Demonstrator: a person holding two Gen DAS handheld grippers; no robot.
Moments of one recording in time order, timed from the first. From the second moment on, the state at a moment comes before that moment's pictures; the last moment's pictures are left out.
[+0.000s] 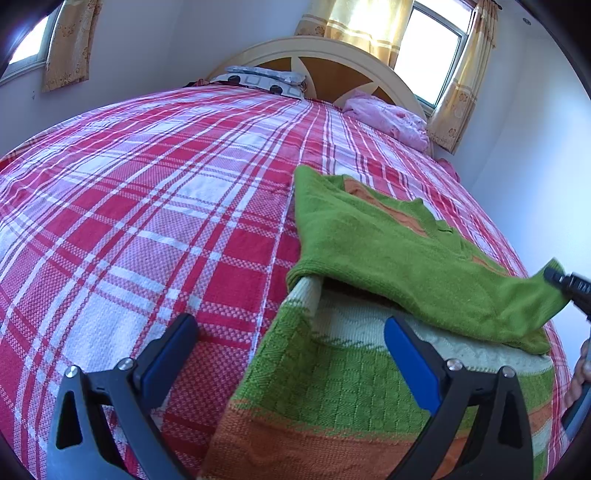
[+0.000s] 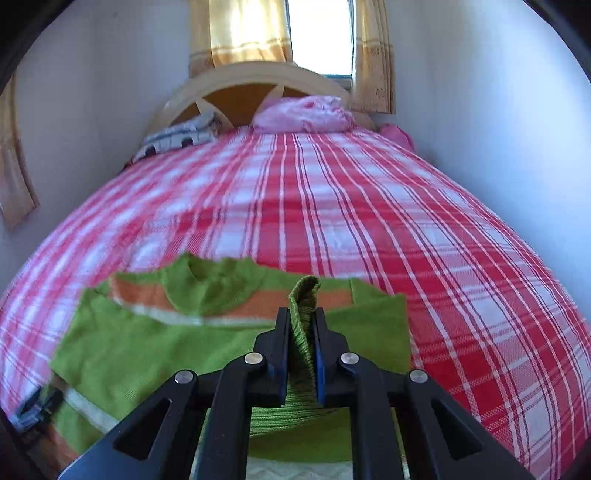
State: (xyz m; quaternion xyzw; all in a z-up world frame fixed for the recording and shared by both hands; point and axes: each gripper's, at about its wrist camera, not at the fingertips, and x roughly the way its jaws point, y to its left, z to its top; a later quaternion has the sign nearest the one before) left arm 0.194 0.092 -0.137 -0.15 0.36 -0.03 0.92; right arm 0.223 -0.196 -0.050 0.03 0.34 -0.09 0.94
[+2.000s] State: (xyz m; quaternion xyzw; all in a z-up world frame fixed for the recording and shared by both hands) left arm 0.221 0.111 -0.085 0.03 0.41 -0.07 0.91; right arm 0.196 -0.186 -0.106 0.08 0.38 -0.01 0.92
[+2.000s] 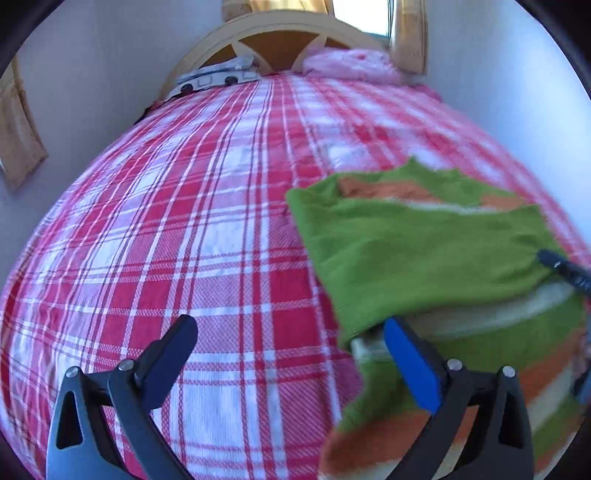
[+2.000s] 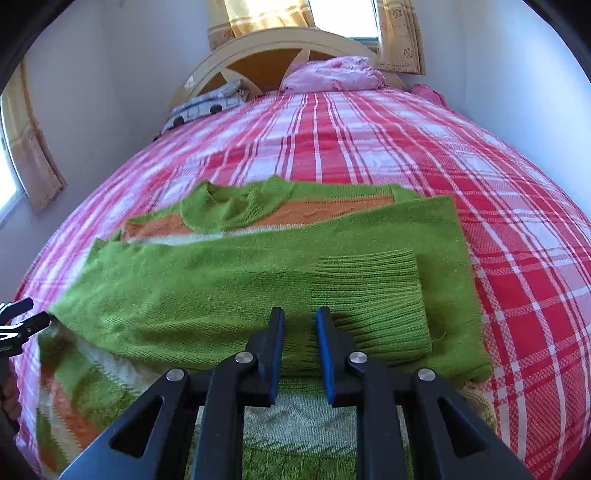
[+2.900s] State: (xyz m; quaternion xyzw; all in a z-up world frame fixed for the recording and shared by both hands) left arm 0.326 0.087 -0.138 -0.05 0.46 0.06 0.88; right arm 0.225 -0.198 -0.116 0.02 0.41 -0.03 0.91
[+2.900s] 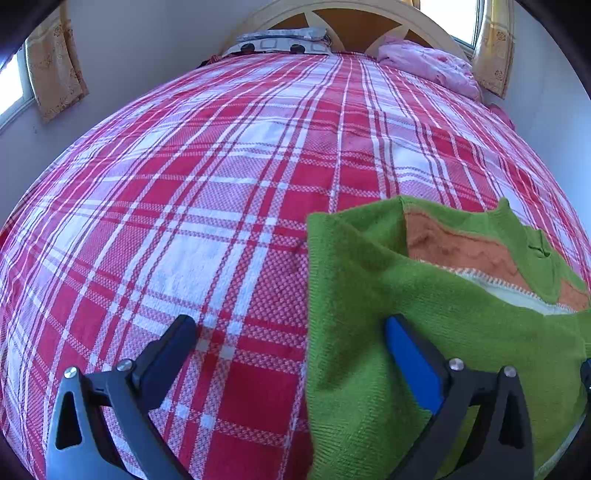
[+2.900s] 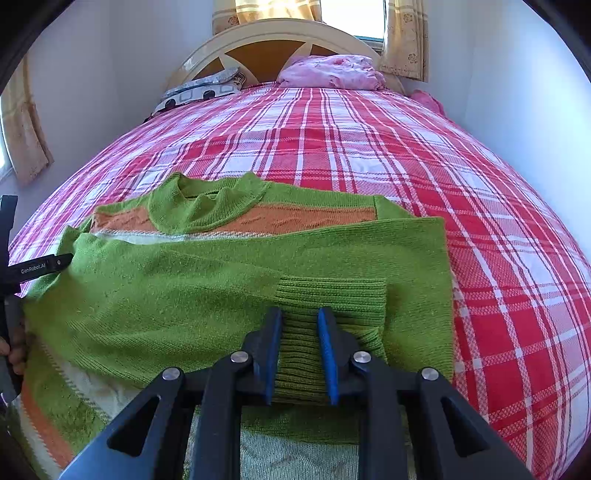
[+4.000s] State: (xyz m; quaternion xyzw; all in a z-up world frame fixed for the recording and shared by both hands) left arm -0.011 0.149 -0.126 -0.08 0.42 -0.29 0.85; right arm -0.131 -0.212 -0.070 0.06 0.39 -0.01 0.92
